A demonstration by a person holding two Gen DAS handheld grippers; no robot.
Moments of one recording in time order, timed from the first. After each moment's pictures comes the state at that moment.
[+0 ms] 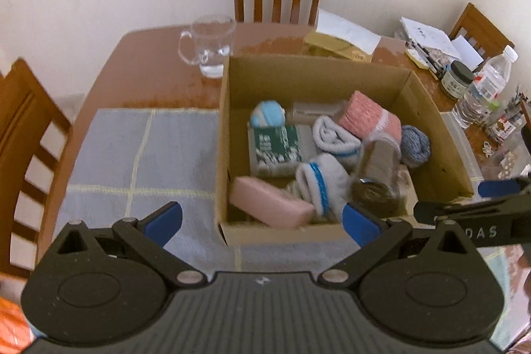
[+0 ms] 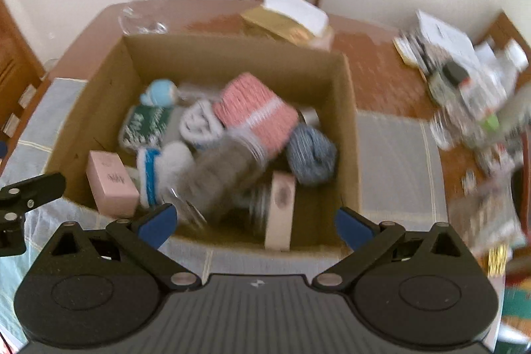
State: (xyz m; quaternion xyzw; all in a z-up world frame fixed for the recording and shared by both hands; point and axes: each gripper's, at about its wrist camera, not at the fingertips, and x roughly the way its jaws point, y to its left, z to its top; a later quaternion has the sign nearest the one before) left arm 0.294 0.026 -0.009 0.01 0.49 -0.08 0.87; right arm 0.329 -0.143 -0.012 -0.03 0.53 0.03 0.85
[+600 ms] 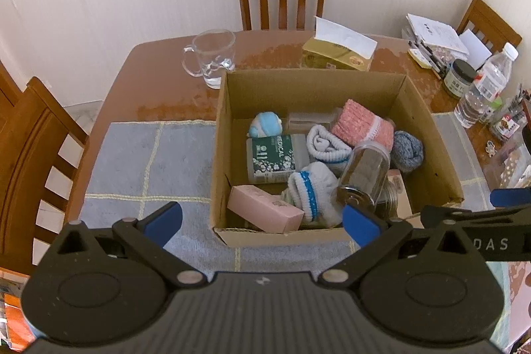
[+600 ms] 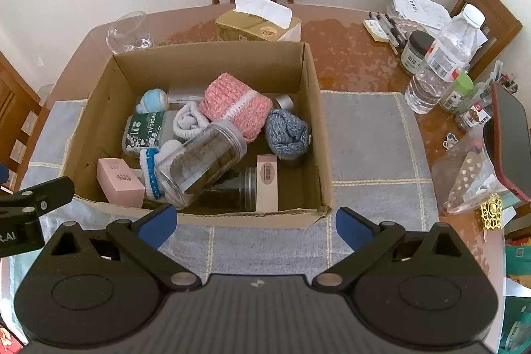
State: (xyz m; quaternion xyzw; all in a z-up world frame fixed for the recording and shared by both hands) left arm 0.291 -0.002 0.018 0.05 0.49 -0.06 0.87; right arm 0.305 -0.163 0.020 0.02 0.53 0.01 0.85
